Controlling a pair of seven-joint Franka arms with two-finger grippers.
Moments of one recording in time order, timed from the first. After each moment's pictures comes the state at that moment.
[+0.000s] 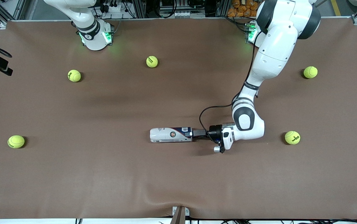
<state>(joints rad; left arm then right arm) -0.42 0.94 -0.01 -1.47 -1.67 2.10 0.68 -0.05 0.00 -0.03 -1.44 0.01 1.40 0.01</state>
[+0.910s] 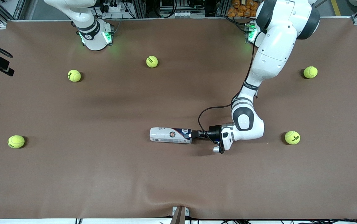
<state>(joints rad) -0.42 0.95 -0.01 -1.46 -1.68 2.10 0.68 -0.05 0.00 -0.03 -1.44 0.03 1.40 0.01</state>
